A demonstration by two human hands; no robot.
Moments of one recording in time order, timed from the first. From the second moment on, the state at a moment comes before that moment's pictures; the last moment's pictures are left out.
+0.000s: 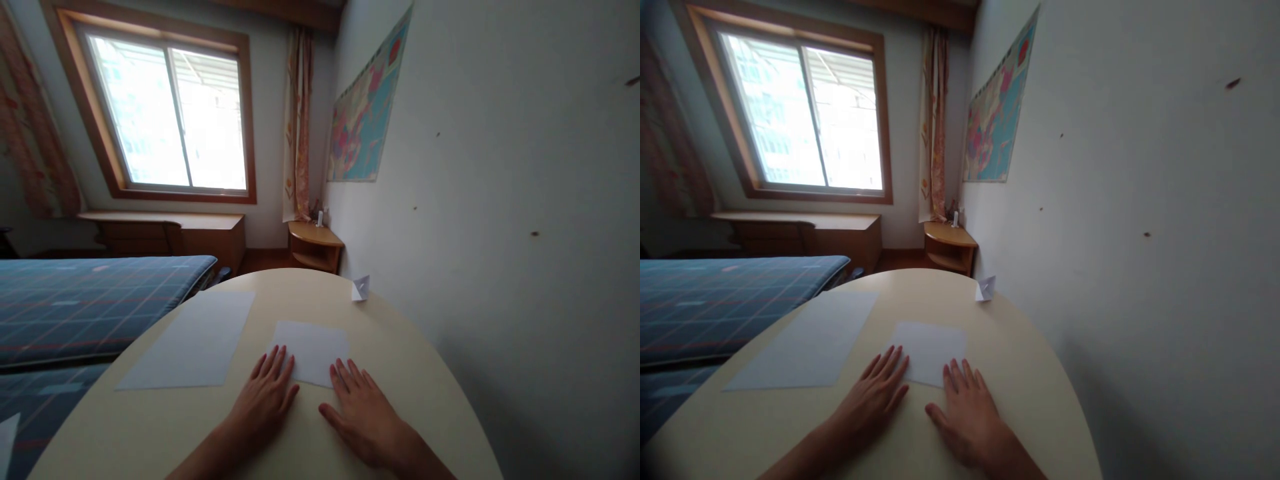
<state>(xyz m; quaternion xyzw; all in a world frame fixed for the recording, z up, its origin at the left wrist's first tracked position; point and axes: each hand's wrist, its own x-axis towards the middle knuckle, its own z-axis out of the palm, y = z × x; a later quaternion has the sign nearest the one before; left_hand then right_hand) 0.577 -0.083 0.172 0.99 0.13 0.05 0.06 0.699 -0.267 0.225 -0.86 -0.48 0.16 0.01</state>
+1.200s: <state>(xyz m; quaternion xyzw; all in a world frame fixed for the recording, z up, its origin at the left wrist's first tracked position) 0.584 -0.054 0.159 0.98 0.11 0.12 0.10 0.743 -0.227 0.204 -0.75 -0.63 0.16 0.13</state>
